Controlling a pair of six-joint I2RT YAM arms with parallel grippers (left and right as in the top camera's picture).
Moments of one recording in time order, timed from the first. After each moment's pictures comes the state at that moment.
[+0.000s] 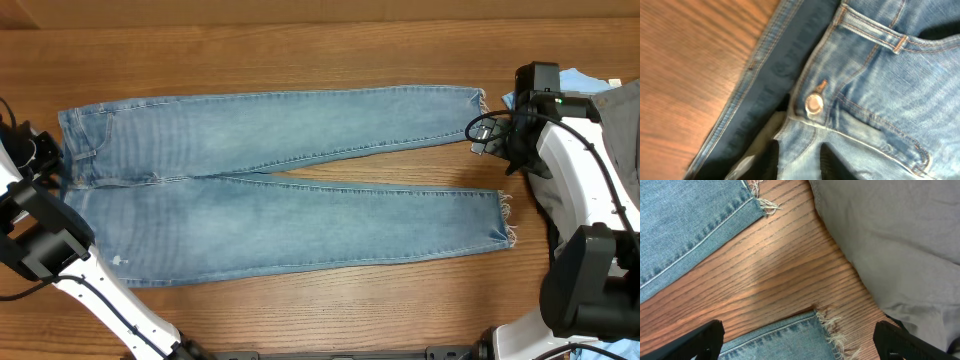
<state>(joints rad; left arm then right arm) 0.69 2.49 2.37 -1.55 0.06 -0.01 -0.11 1.76 1.37 -0.95 0.16 0.32</state>
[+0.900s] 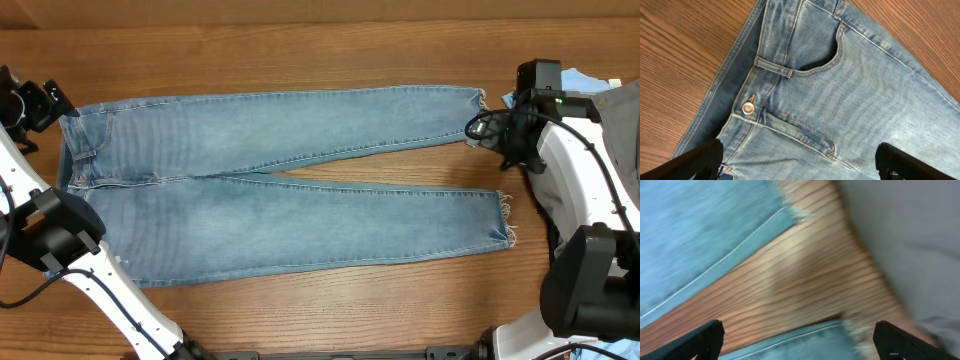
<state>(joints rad) 0.61 2.50 2.76 -1.68 0.19 -0.11 -0.10 1.76 1.37 -0.89 0.01 0.33</state>
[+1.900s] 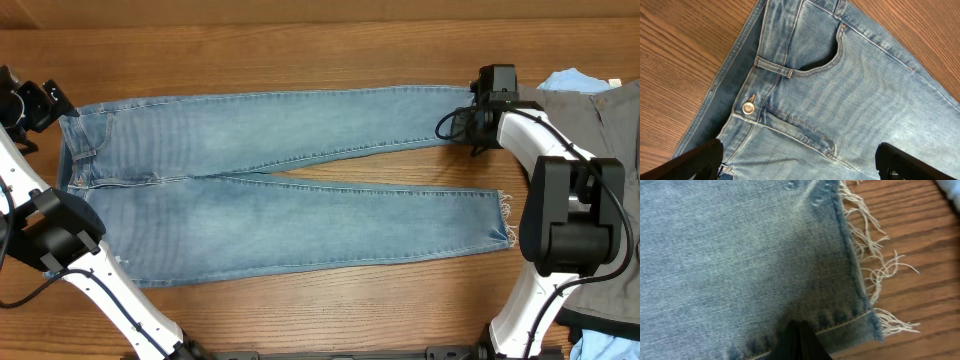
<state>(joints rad) 0.61 2.50 2.76 -1.68 0.19 -0.11 -0.05 2.09 1.38 -0.48 0.06 0.15</state>
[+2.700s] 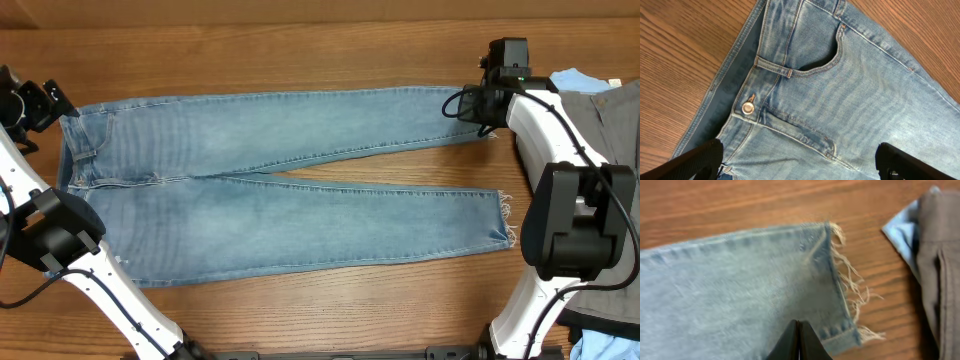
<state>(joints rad) 0.61 2.50 2.76 -1.68 0.19 -0.11 -0.05 2.06 1.55 -0.60 0.04 0.17</state>
